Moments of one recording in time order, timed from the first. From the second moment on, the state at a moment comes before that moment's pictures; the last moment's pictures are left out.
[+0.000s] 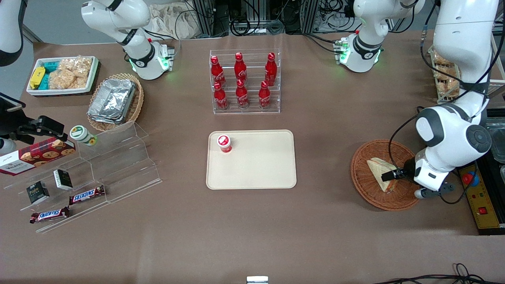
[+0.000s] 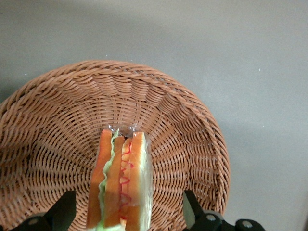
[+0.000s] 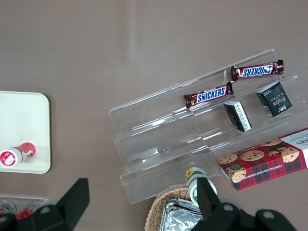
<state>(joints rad) 0.03 0.39 0.00 -1.95 -0.22 2.42 -0.06</state>
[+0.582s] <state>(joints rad) 0.03 0.42 0.00 -1.98 -0.19 2.45 -0.03</state>
